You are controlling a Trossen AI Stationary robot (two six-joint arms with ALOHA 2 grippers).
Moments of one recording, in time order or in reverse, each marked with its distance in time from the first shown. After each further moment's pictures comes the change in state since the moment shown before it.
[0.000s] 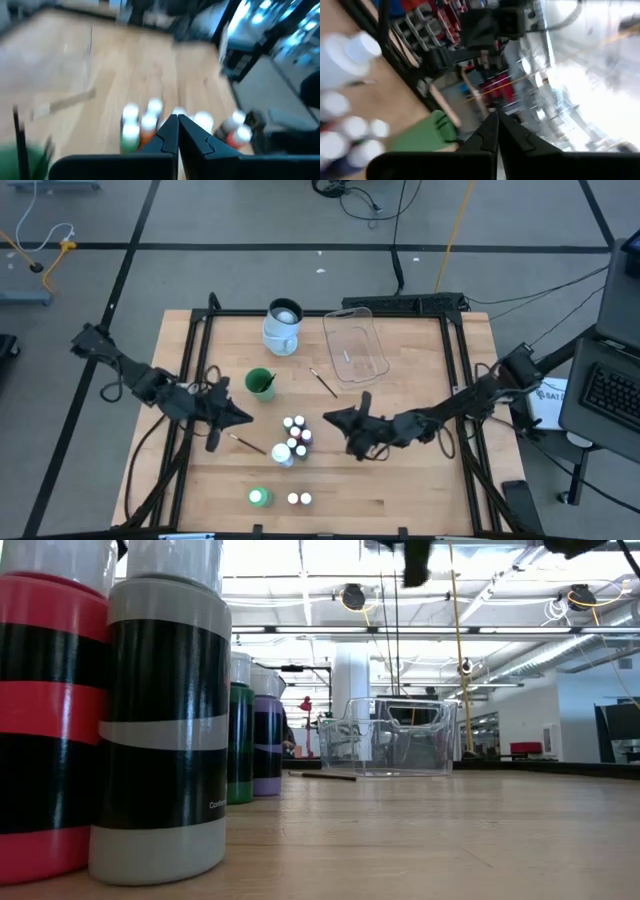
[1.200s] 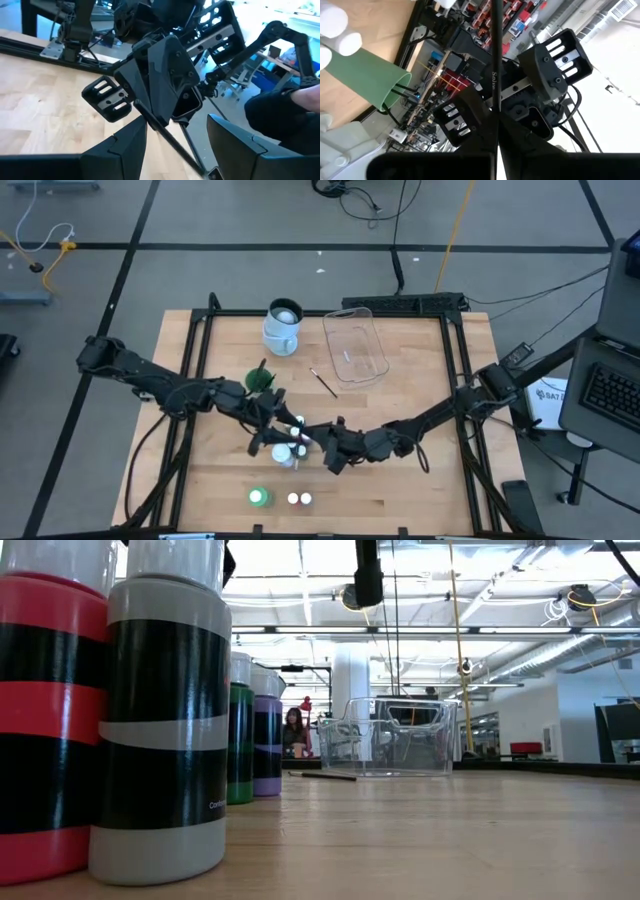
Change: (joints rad) left arm 0.302 0.455 -0.086 0.911 0.519 0.112; right arm 0.007 0.211 0.260 -0.134 0.024 -1.056
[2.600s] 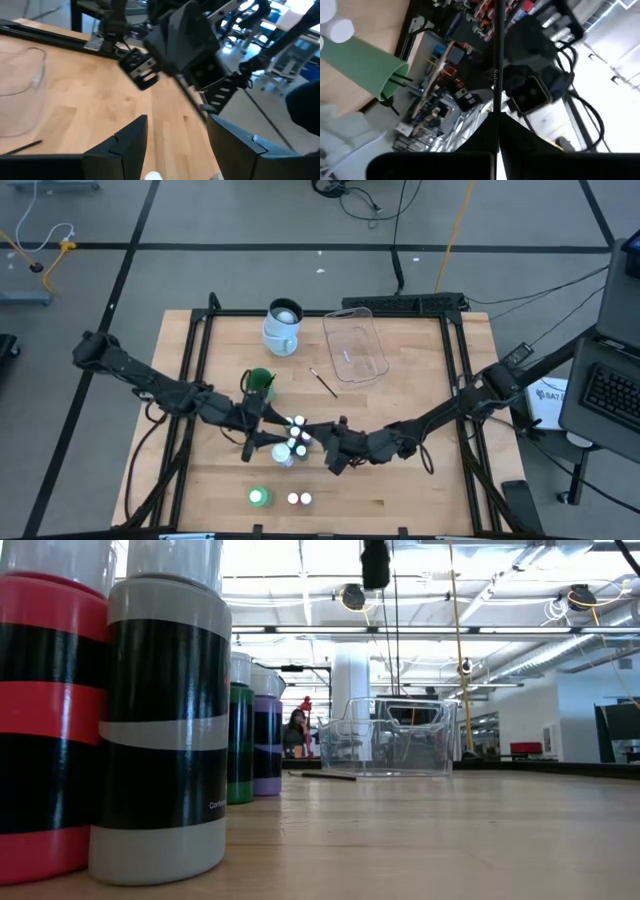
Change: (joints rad) left arm -0.137 -0.113 0.000 -0.225 -0.308 0.010; right arm 0.028 -0.026 0.019 -0.019 0.054 -0.011
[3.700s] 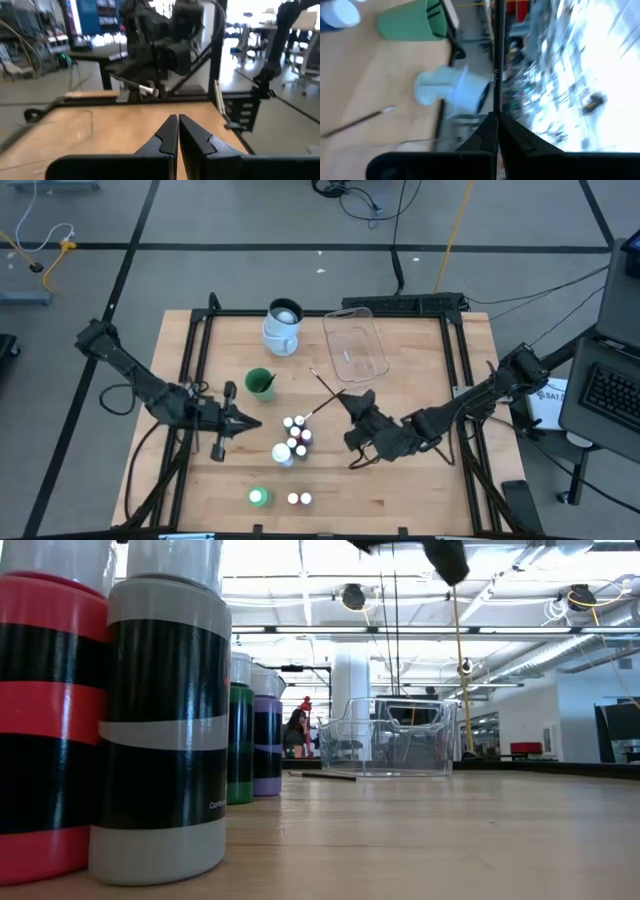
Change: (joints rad) left arm -0.262 -0.277 -0.088 -0.001 -0.387 0.332; right arm 0.021 -0.235 0.001 -0.654 0.429 1.035
